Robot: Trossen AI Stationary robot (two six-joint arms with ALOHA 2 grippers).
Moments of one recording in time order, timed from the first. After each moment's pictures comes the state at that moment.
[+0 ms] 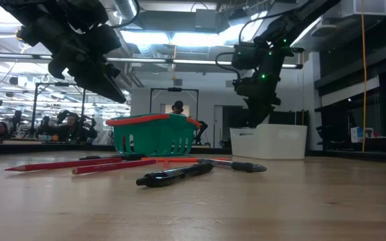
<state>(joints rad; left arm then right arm) 0.19 1.01 0.49 -0.18 0.03 0.24 -0.59 1.73 1.24 -0.72 0.04 0.04</state>
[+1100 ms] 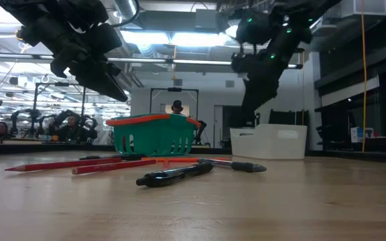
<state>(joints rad) 0.19 1.01 0.49 -0.16 0.03 0.22 -0.28 1.53 1.00 -0.44 0.06 0.13</state>
